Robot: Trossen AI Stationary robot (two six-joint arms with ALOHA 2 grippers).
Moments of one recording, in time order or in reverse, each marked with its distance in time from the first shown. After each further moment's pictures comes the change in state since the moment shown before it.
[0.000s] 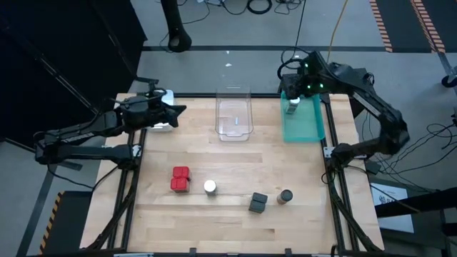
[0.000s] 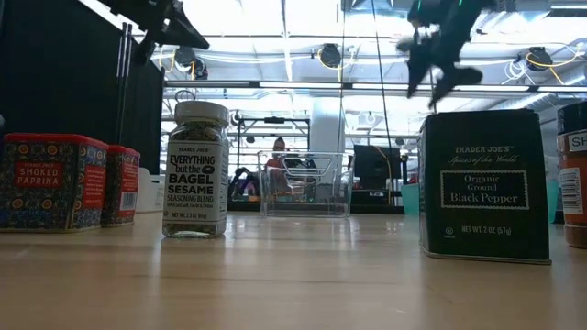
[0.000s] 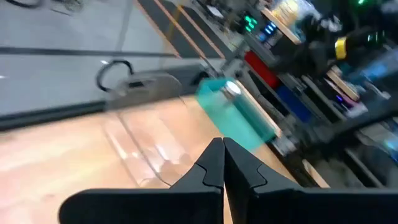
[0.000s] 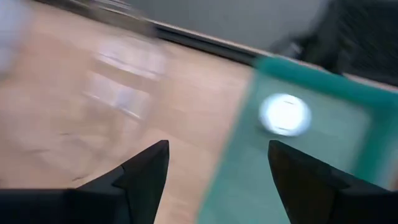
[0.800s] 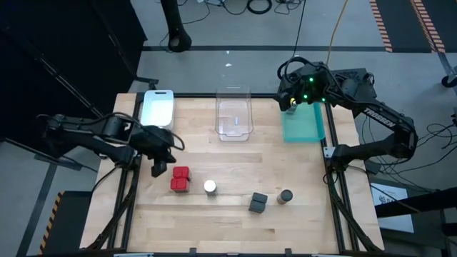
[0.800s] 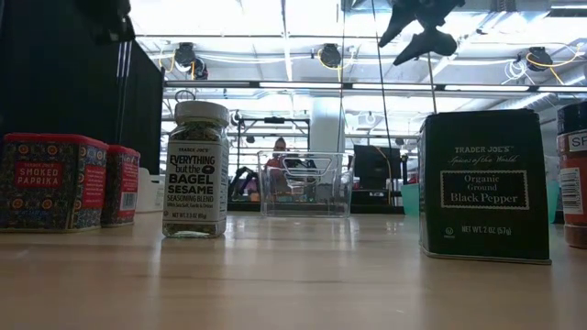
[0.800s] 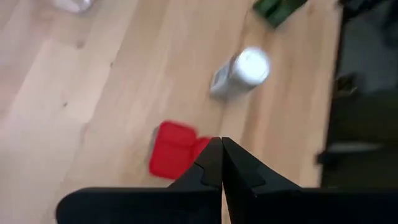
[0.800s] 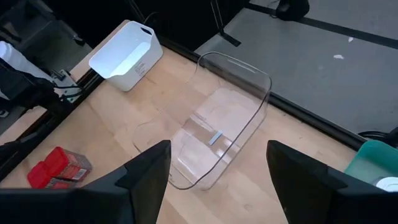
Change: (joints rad) left arm -0.428 0.174 0.250 -0.732 0.309 0.205; right arm 0.296 -0.110 0.000 0.237 0.059 0.016
